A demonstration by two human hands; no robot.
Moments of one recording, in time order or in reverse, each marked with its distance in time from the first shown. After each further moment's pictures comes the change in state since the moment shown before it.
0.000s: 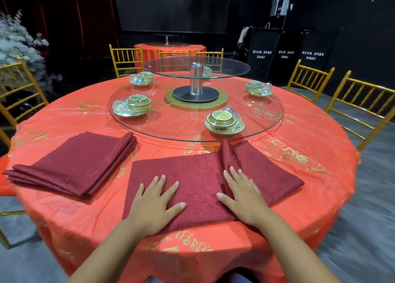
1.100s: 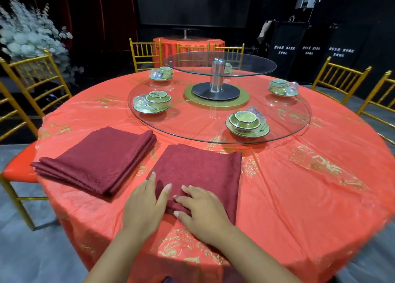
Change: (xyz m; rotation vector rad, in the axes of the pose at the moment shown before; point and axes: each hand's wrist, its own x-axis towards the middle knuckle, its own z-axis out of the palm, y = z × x) left_hand -0.010 -0.040 -0.004 -0.394 0.343 -0.336; right_hand 0.021 -0.134 0.039 0.069 0.043 -0.387
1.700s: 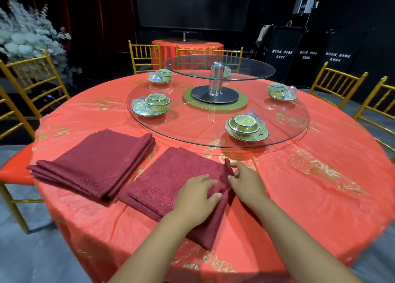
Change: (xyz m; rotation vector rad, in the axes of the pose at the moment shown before) left_hand 0.019 0.092 0.032 -0.035 -0.251 0.321; right_hand 0.025 0.099 -0.051 0.253 0.240 0.527
